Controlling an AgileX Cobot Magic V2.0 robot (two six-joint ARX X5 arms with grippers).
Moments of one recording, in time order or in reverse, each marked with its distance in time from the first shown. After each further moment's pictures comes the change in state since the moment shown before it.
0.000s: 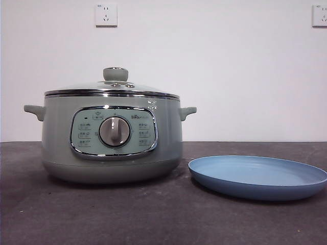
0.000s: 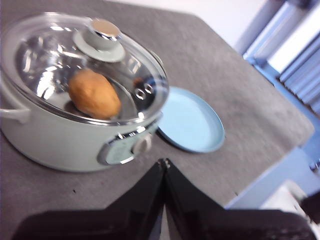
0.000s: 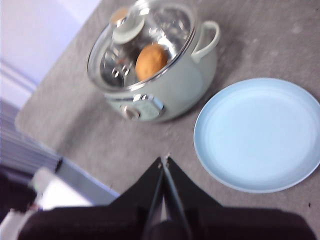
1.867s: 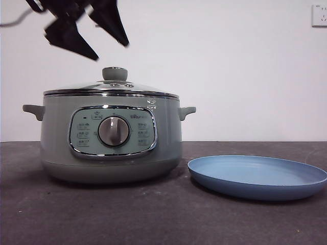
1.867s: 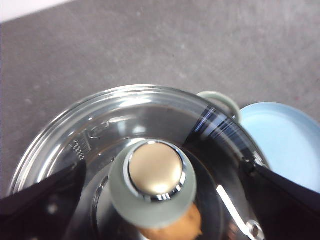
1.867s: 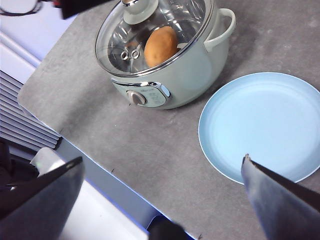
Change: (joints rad) left arm -0.390 0.982 0.576 0.312 -0.477 0.162; right arm 0.030 0.058 0.068 -0.075 -0.003 -0.078
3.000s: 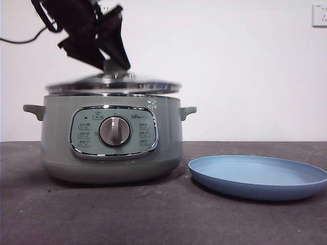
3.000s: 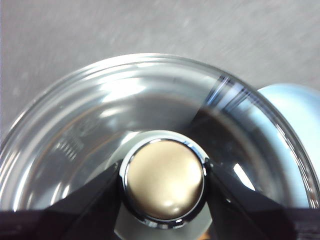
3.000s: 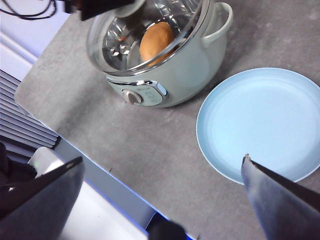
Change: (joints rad) left arm -0.047 0.049 0.008 0.011 -0.034 0.018; right arm 0.000 0.045 0.000 0.019 0.003 0.003
